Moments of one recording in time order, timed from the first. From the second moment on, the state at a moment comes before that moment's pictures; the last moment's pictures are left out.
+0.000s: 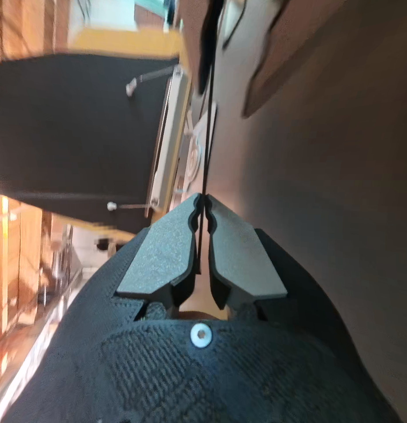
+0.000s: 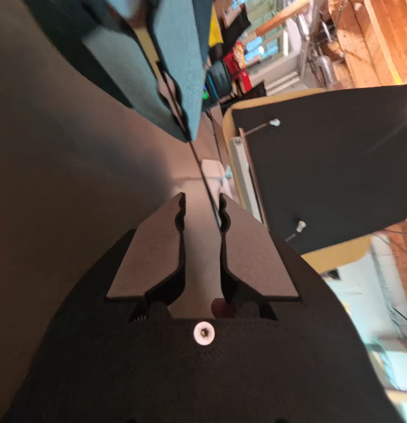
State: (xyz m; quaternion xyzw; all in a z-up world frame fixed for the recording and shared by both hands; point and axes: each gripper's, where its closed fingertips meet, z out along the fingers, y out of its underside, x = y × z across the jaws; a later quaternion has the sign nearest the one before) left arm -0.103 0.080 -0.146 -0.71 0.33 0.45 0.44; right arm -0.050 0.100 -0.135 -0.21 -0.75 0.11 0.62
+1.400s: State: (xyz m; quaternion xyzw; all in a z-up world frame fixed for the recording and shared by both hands) left arm -0.032 0.068 -0.106 -0.72 0.19 -0.12 0.65; right arm -0.021 0.100 -0.055 -0.39 -0.56 0.64 0.34
